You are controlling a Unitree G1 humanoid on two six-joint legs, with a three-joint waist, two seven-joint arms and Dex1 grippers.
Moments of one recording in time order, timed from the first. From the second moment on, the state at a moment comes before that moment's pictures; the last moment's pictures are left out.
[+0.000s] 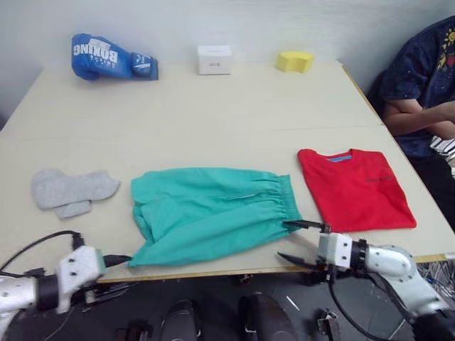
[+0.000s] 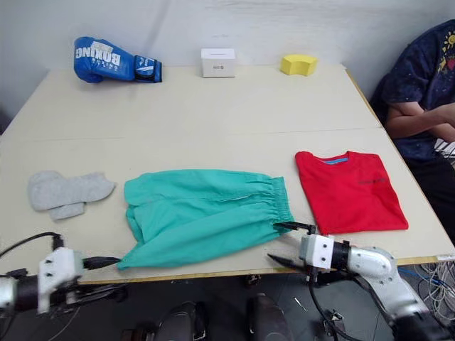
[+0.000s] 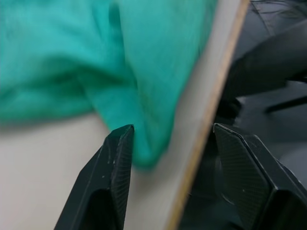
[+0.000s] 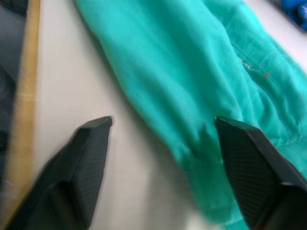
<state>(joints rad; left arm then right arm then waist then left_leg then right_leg) 0.56 0.90 0.52 -0.38 -0.41 0.19 -1.08 0.03 -0.83 0.19 -0.05 0.35 -0.41 0.93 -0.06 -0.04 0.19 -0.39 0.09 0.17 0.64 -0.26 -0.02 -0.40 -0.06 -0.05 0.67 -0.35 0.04</state>
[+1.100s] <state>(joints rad) 0.04 0.49 0.01 -0.19 -0.09 0.17 -0.48 -0.07 -0.42 0.20 -0.05 0.03 -0.11 0.46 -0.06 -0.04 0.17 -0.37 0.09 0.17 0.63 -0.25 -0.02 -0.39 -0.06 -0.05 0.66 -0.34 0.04</state>
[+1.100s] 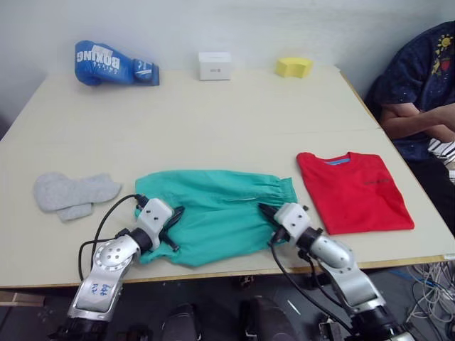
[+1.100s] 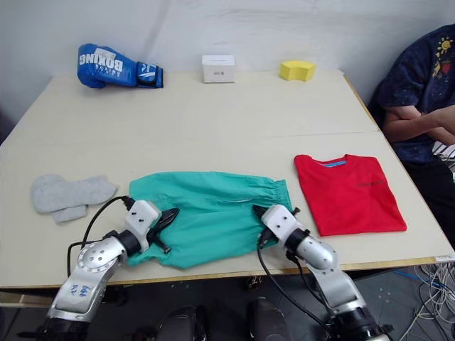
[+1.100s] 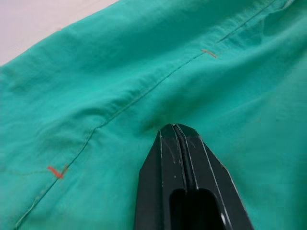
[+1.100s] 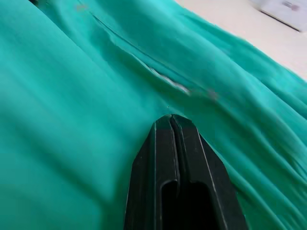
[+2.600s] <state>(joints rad) -0.39 0.49 0.00 0.08 -0.35 0.05 -0.91 0.01 -0.35 -0.25 -0.48 0.70 0.45 0.37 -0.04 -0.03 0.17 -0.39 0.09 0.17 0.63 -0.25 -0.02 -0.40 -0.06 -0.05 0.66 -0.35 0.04</state>
